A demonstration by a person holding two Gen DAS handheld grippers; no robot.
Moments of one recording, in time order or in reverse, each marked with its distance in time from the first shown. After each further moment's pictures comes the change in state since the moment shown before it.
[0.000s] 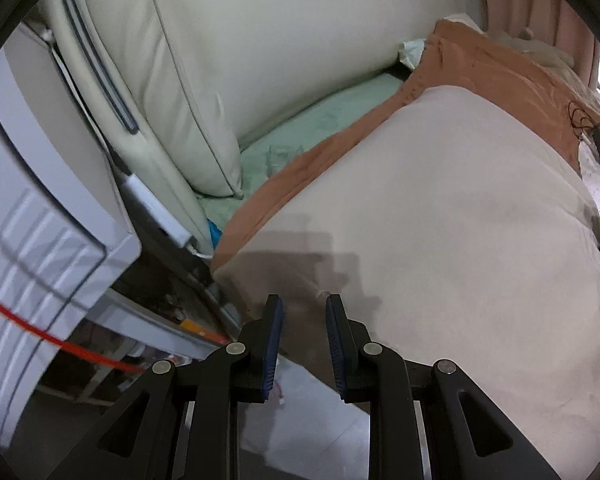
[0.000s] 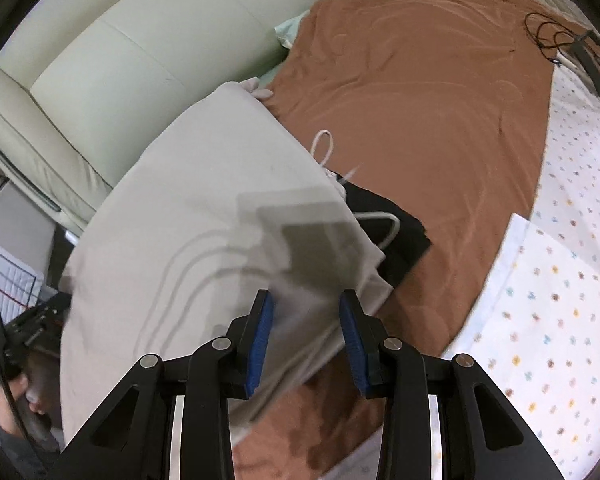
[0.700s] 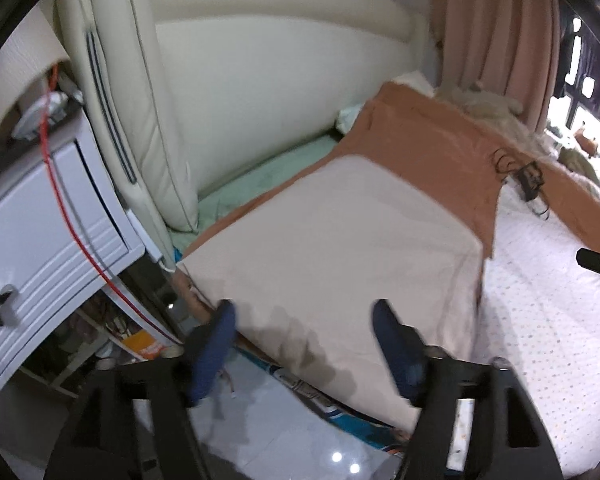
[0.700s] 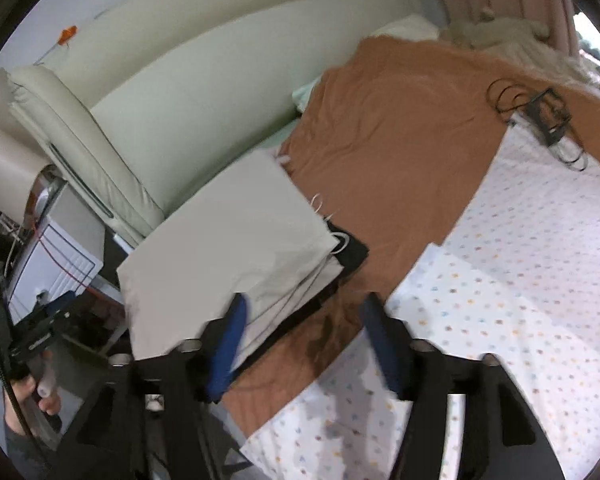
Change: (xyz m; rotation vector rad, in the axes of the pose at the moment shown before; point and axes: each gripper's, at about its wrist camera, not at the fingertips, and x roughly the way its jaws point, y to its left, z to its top) left arm -0.155 -0.057 -0.029 -0.050 -0.183 -0.161; right arm -0.185 0.005 -0.030 -0.068 -0.156 -0.018
